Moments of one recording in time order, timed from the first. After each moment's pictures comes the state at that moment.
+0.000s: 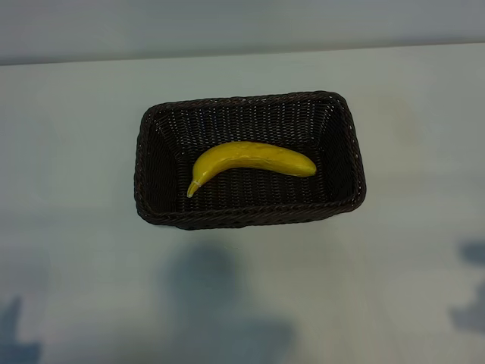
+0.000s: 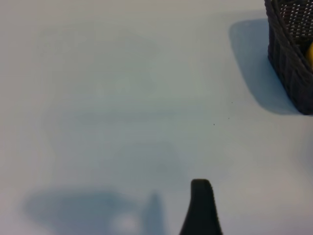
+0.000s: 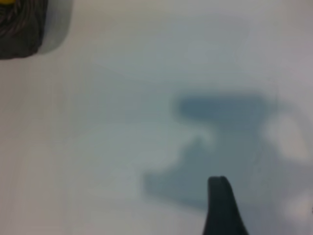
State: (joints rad) left arm -0.06 -0.01 -0.50 0.01 1.05 -0.01; right arm 0.03 0.24 -0.49 0.03 1.08 -0.07
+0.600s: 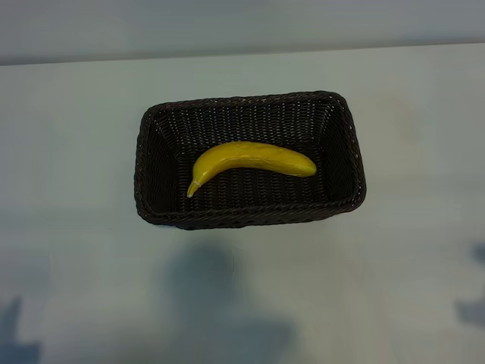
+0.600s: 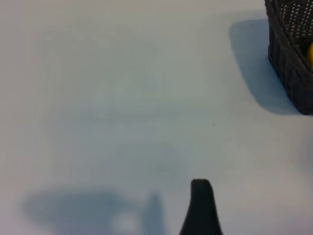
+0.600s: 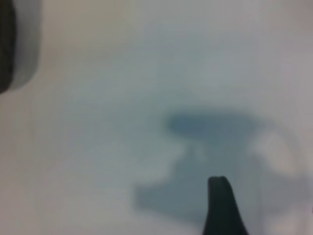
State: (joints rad) left arm -0.06 -0.01 -0.50 0.01 1.05 -0.01; right arm -0.12 0.18 -0.49 0.04 1.08 -0.07
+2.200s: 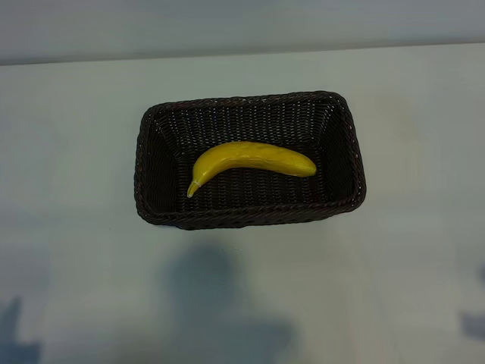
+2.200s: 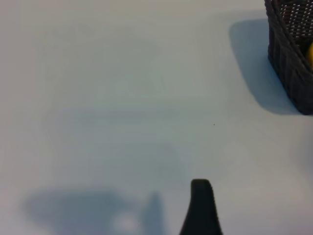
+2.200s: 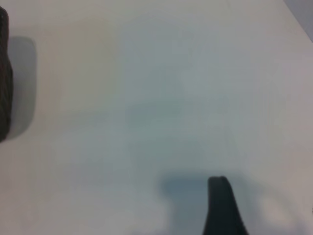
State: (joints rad) left arm -0.06 -0.01 -0.50 0.01 1.05 -0.01; right arm -0.17 -0.01 -0.48 0.04 1.08 -0.07
